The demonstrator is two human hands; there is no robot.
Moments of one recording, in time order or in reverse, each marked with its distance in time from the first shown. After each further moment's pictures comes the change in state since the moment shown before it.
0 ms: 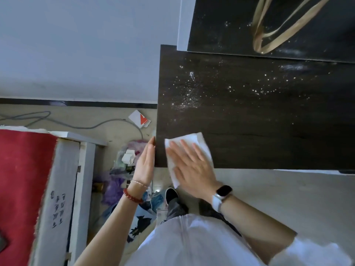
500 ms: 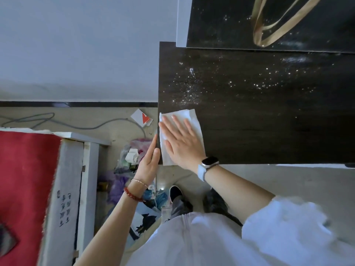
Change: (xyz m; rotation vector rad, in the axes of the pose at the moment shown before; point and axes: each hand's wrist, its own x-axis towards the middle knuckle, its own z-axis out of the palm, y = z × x) left_hand -0.003 -0.009 -0.007 0.171 -0.146 0.070; right_hand 0.064 -0.002 -0.004 0.019 -0.032 0.031
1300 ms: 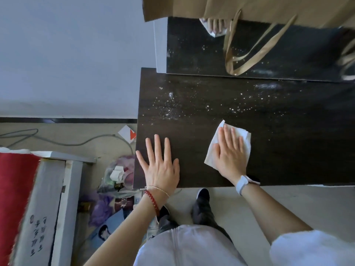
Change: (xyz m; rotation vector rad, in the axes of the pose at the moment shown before) left_hand 0.029 0.057 0.081 1.043 0.244 0.162; right_hand -0.053 0.149 -0.019 -0.031 0.067 0.508
